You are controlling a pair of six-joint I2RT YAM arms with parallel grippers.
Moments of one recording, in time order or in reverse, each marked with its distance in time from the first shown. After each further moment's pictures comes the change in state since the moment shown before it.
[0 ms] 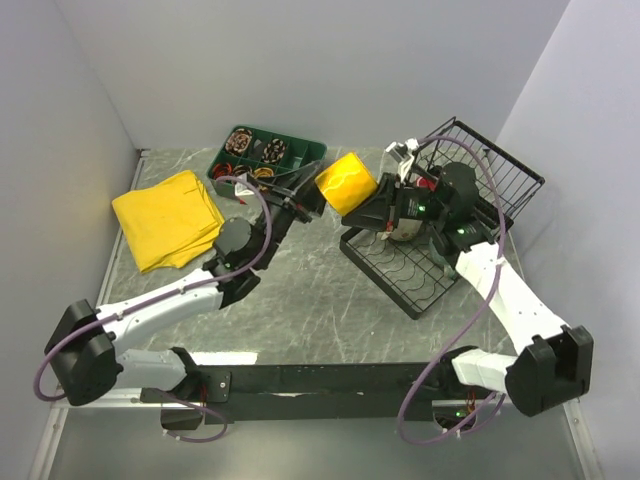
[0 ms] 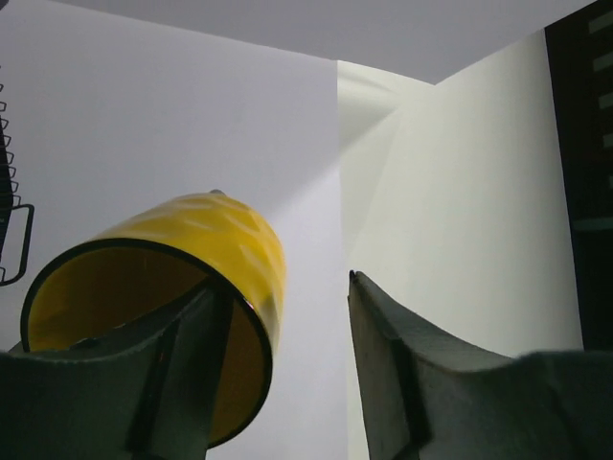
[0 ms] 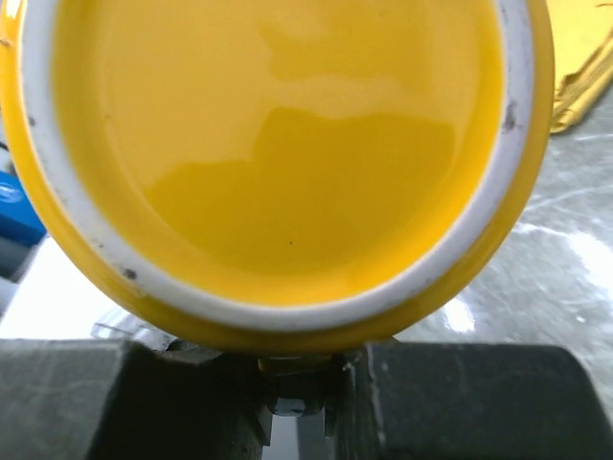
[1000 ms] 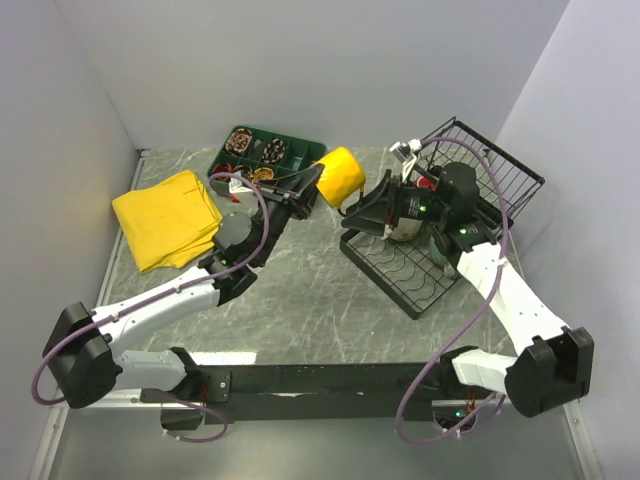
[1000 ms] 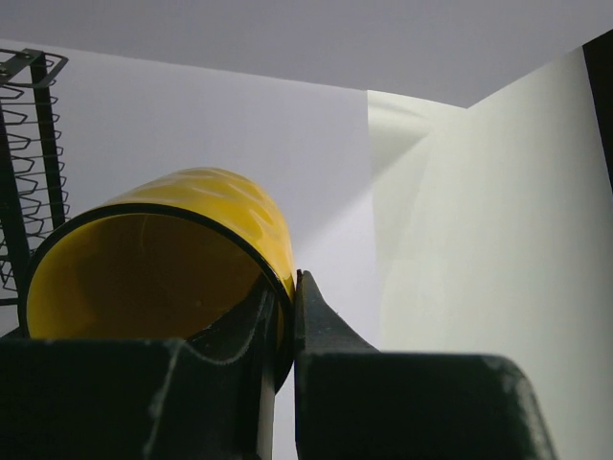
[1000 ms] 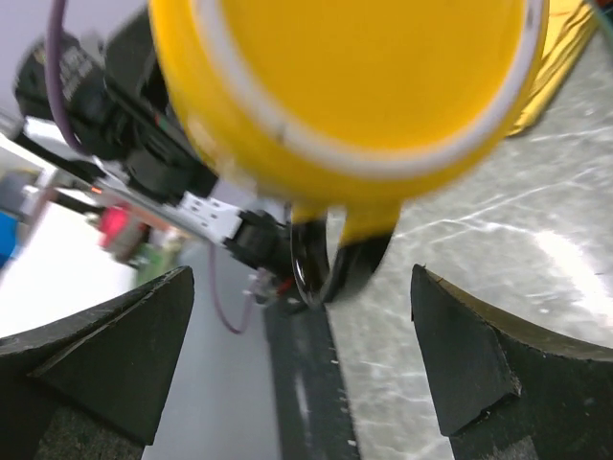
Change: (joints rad) left arm 0.029 -0.031 0.012 -0.099 -0.031 0.052; right arm -0.013 -0.026 -0.004 -0.094 0.057 -0.101
